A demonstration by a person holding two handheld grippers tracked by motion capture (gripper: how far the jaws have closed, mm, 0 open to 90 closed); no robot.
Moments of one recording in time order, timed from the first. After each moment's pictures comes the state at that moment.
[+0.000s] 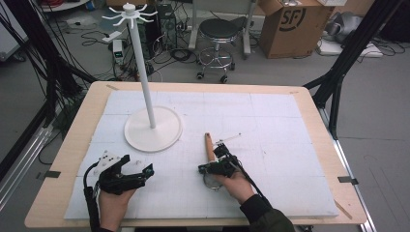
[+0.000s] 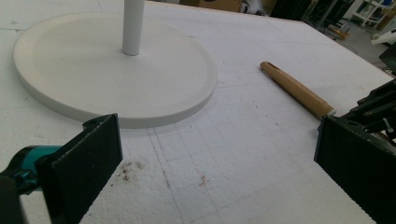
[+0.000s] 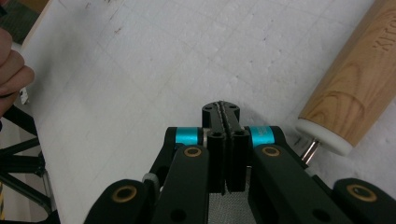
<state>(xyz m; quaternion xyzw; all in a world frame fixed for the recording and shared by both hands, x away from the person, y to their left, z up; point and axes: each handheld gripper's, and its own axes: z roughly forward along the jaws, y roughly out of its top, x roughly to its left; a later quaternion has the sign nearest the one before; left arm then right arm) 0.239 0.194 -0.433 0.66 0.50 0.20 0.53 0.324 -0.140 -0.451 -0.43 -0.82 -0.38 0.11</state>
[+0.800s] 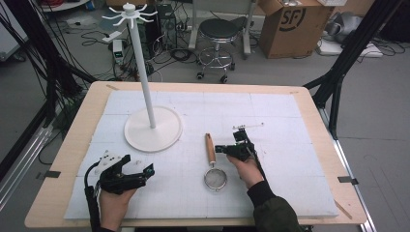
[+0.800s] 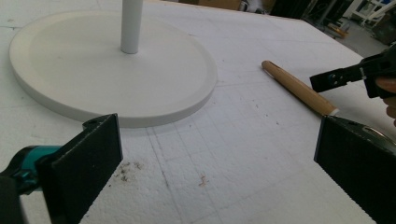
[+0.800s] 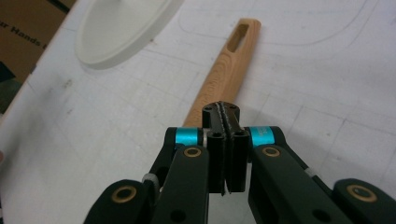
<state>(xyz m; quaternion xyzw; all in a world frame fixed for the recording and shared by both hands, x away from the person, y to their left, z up) 0.241 0.193 -0.434 0.66 0.50 0.19 0.53 0.369 -0.190 -0.450 -0.50 -0.75 -0.42 0.06</state>
